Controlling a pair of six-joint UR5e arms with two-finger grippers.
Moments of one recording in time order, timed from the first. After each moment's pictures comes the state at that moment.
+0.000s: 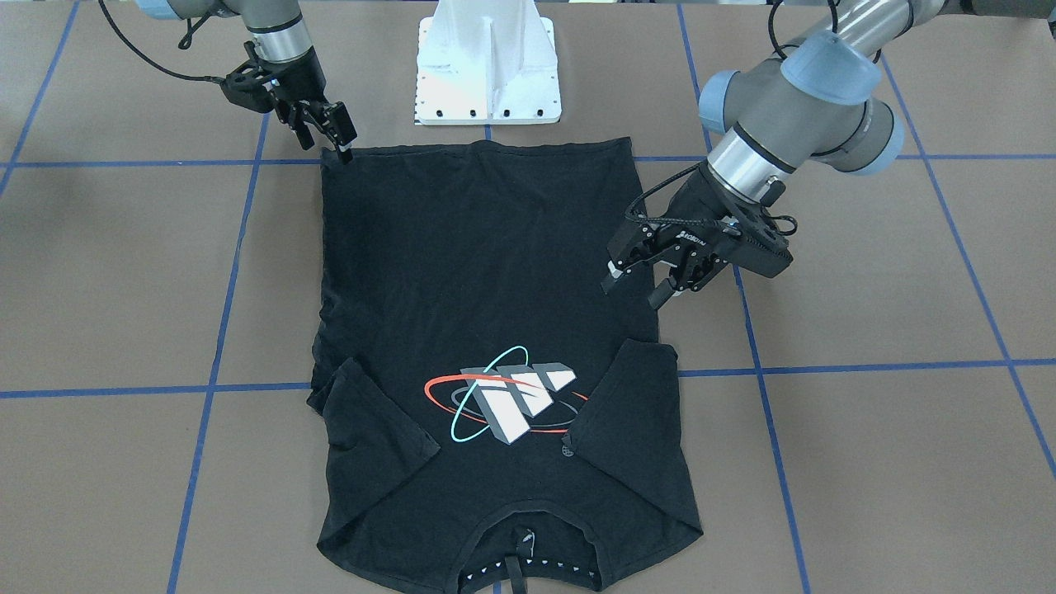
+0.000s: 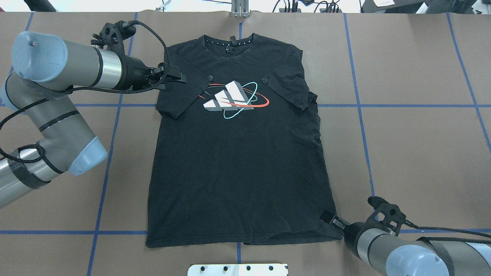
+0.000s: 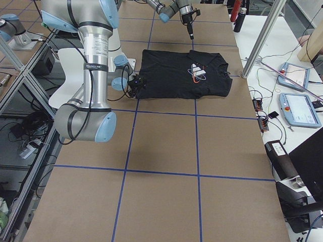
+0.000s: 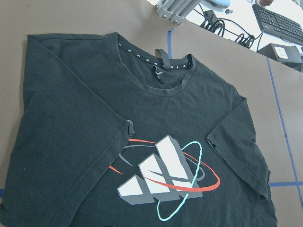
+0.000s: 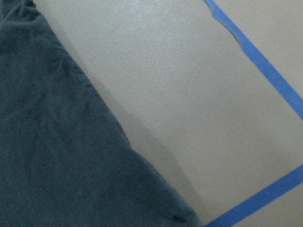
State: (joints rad) left arm -0.79 -2.03 -1.67 -2.36 -1.97 -1.35; right arm 0.03 -1.65 2.12 -1.19 1.30 2.15
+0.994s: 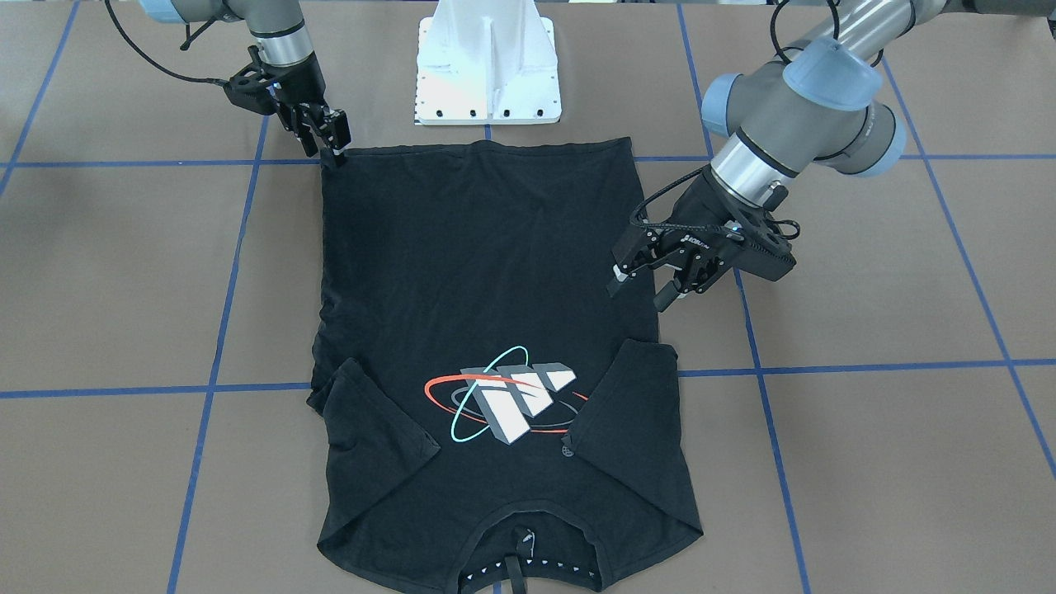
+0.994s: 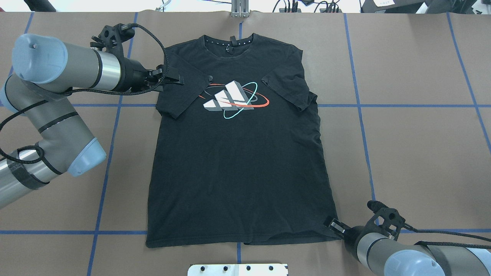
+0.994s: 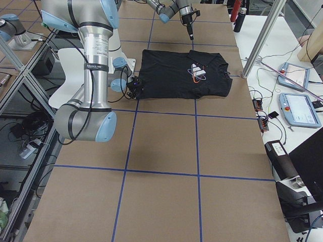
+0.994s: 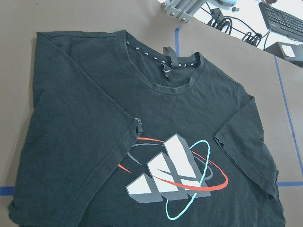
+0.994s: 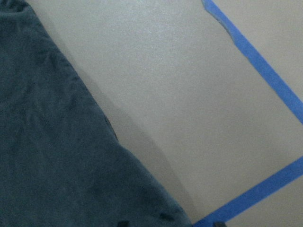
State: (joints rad) left arm -0.79 -2.02 -1.66 -2.36 -1.97 -1.35; right arm 0.02 -1.66 2.11 -1.19 1.29 2.15
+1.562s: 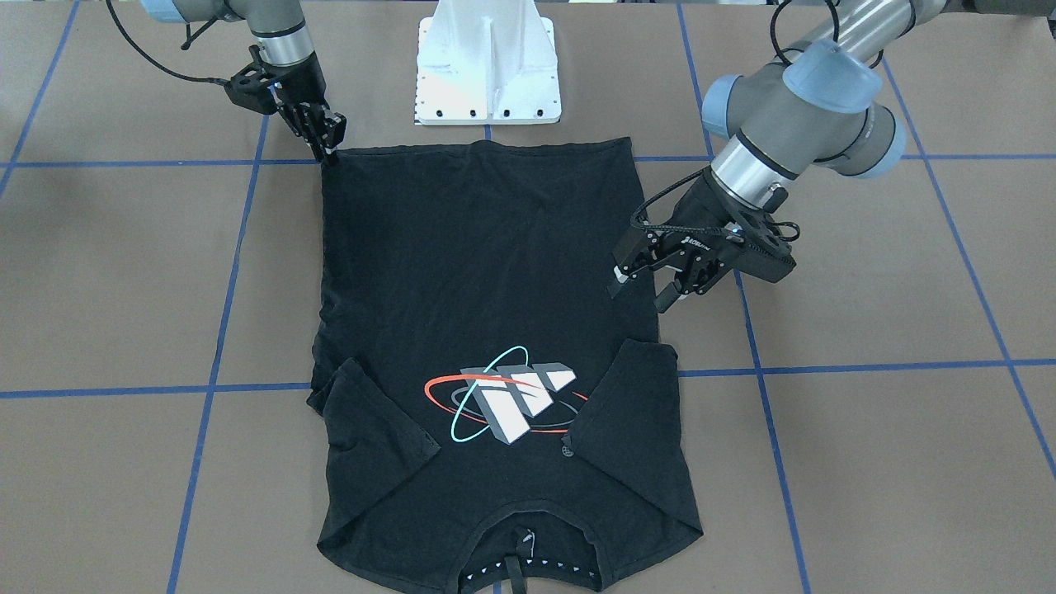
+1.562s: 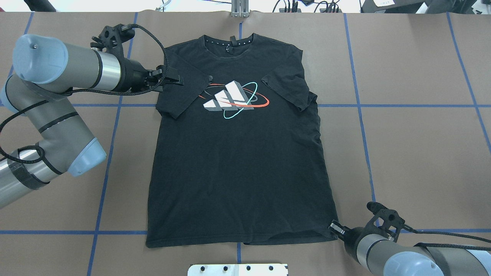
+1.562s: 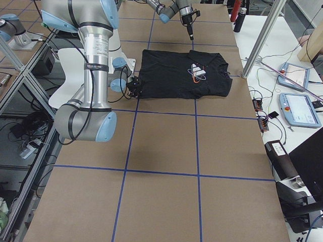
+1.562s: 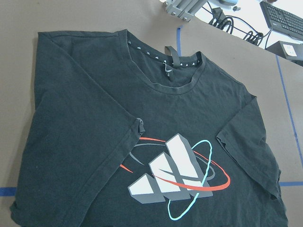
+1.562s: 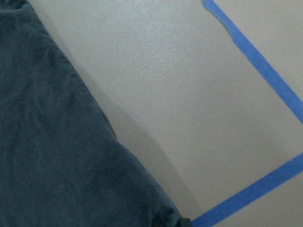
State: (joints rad) left arm -0.79 -2.02 -1.66 -2.37 -1.97 -1.34; right arm 0.01 -1.66 2.12 -1.19 1.28 2.15
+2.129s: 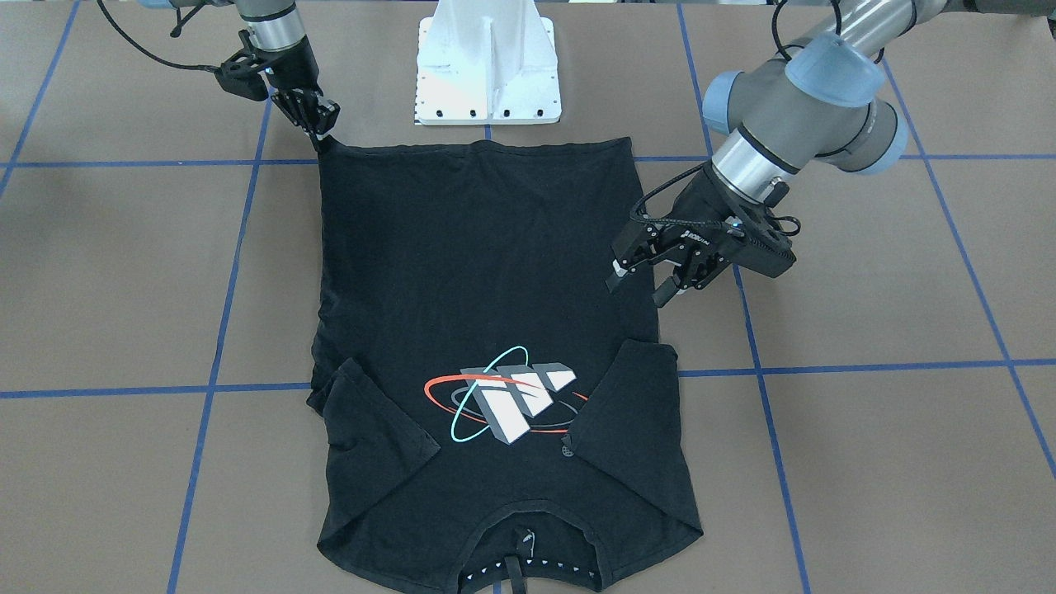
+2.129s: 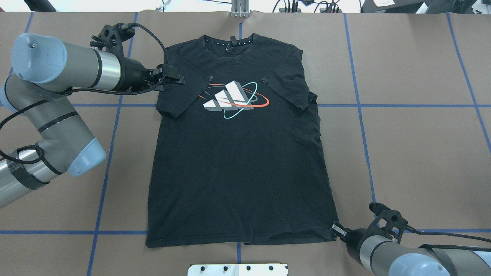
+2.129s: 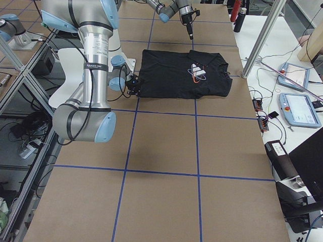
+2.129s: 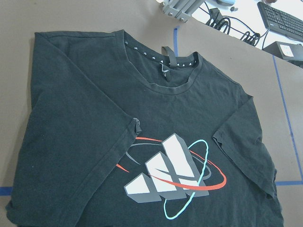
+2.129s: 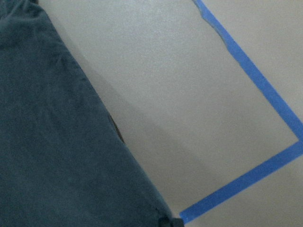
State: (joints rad) left arm -0.79 -2.00 -1.69 -2.36 -1.99 -1.35; right arm 0.00 -1.72 2.21 -1.19 1.30 2.15
